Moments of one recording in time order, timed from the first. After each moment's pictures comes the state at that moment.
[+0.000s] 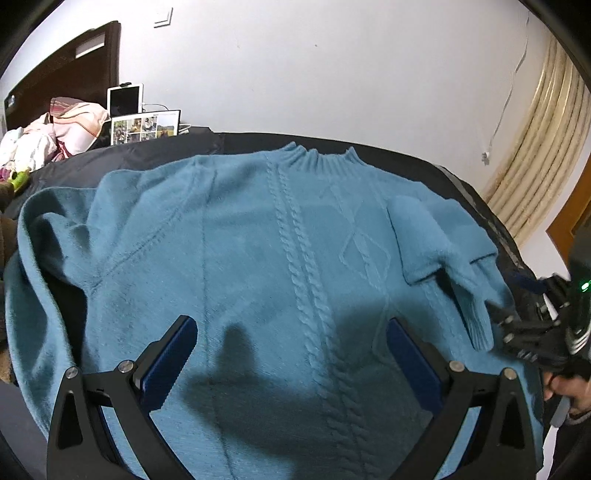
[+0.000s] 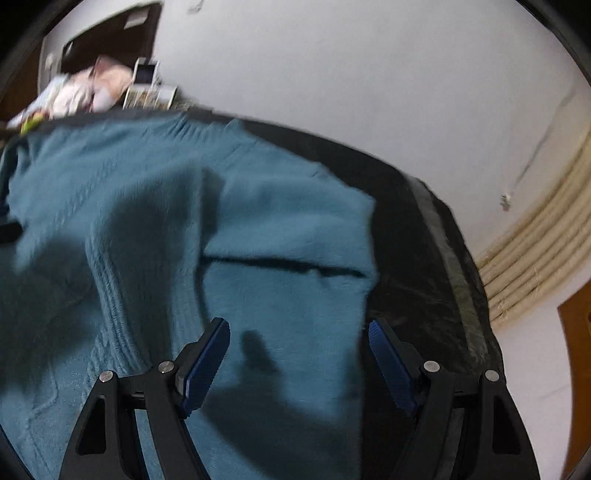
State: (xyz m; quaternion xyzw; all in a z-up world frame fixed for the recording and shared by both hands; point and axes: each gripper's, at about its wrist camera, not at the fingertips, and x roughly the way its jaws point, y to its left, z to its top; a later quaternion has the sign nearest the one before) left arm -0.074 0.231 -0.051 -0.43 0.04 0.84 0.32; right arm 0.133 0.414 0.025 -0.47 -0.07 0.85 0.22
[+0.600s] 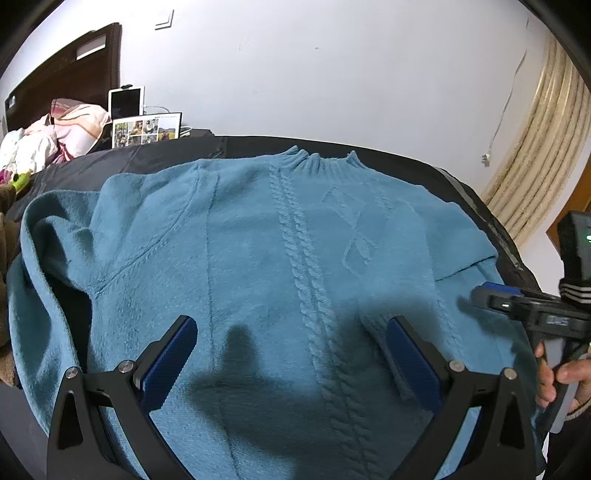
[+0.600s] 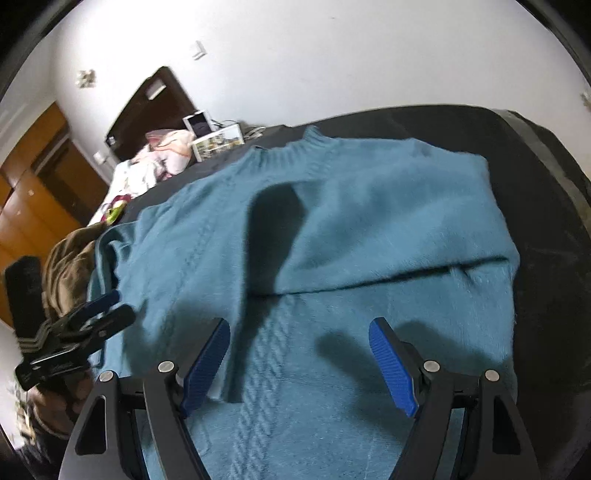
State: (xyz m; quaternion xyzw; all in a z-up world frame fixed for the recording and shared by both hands) left arm -0.074 0.231 -0.051 -0.42 0.05 0.84 0.32; right arm 0.121 0.440 0.024 -0.44 0.20 0.87 0.06
